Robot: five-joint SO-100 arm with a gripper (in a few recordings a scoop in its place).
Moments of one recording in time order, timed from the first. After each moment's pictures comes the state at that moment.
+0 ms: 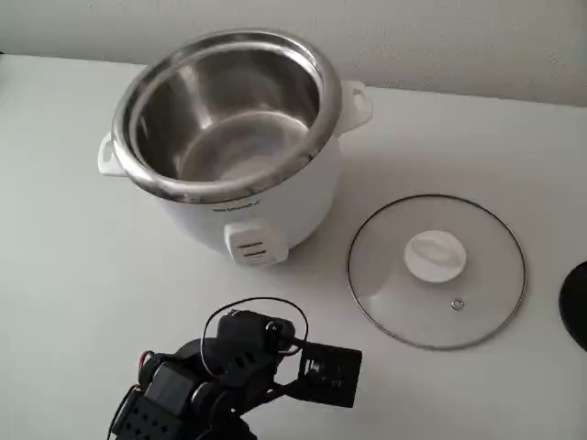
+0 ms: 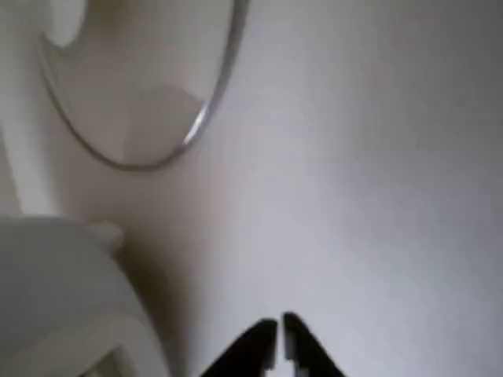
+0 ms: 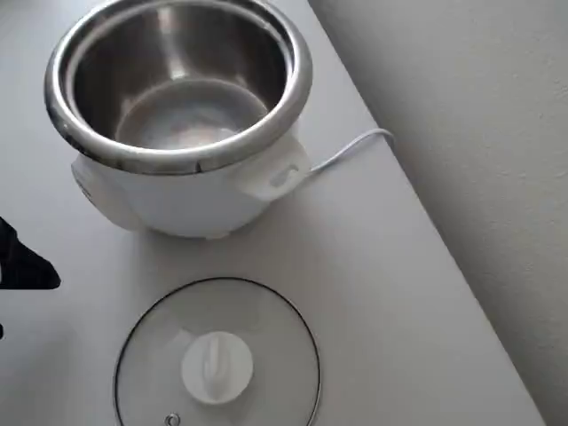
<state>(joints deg) 4.9 187.9 174.2 61.7 -3.4</state>
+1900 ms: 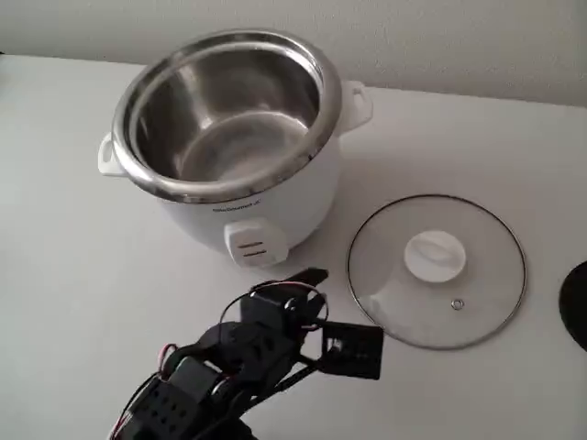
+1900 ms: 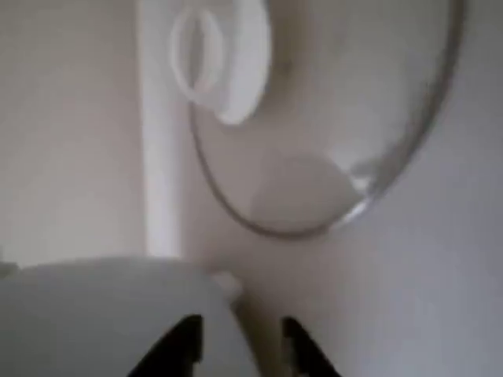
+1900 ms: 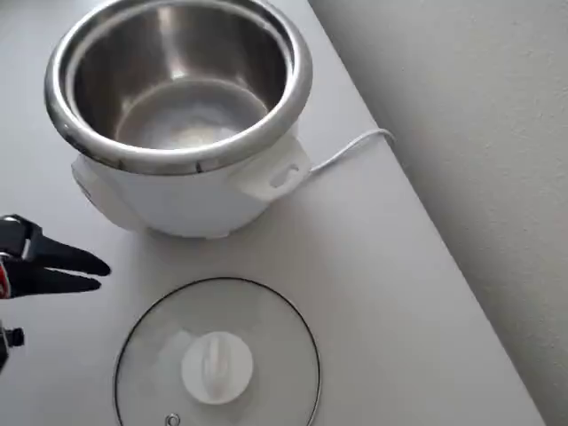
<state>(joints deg) 10.4 166.4 177.2 18.6 -6.4</state>
